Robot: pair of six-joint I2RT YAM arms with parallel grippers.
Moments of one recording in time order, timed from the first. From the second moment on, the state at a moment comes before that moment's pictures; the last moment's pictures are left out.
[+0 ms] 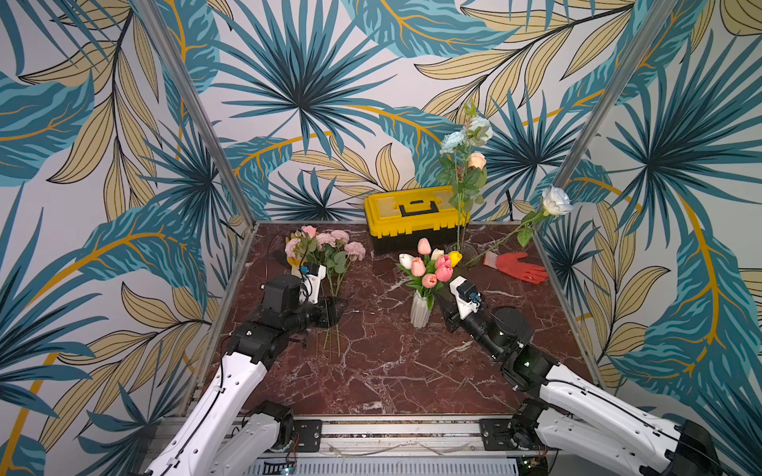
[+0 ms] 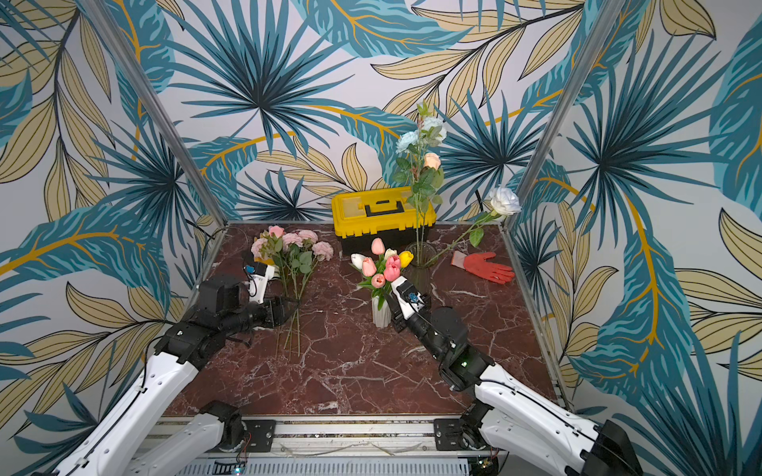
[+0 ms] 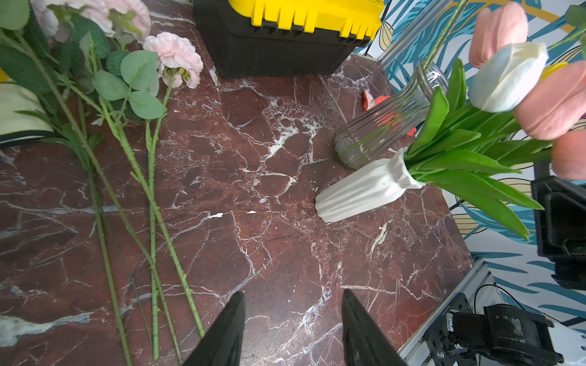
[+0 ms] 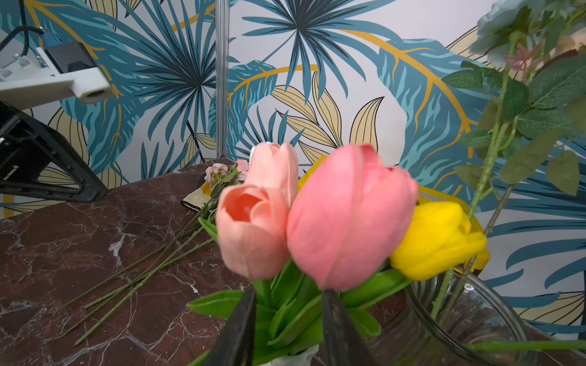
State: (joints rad) left arm -0.28 0.87 0.83 -0.57 0.38 -0.39; right arm 0.73 0.85 0.52 0.35 0.16 -0.18
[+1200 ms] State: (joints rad) left arm -0.28 0.86 0.82 -0.57 0.37 -0.38; right arm 0.68 0.94 0.51 0.41 0.13 -0.12
